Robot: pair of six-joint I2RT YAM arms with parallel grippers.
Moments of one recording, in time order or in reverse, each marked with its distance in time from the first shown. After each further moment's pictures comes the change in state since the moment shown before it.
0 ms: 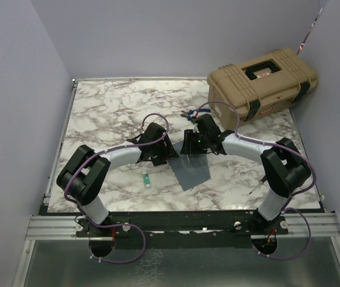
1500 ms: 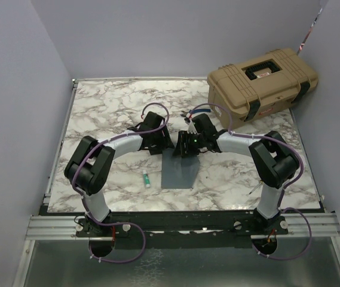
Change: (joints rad) left arm 0.079 0.116 0.173 -0.093 -0.005 0.138; right arm -0.016 0.148 0.050 0.115 -0.255 0.026
